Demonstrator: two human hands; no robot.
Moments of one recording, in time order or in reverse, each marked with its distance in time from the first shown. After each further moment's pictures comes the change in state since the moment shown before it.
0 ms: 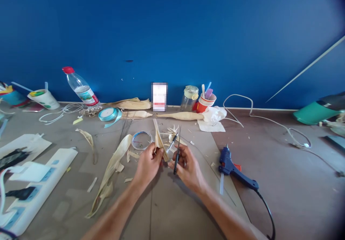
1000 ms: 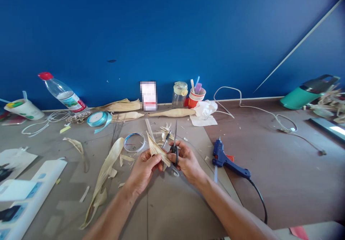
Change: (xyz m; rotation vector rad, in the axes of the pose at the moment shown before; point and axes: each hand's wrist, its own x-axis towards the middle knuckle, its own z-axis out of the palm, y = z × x) left_hand -0.006 0.004 0.006 -0.753 -0.319 -0.284; right_hand 0.014 -0.004 -0.013 0.624 -0.064 0.312
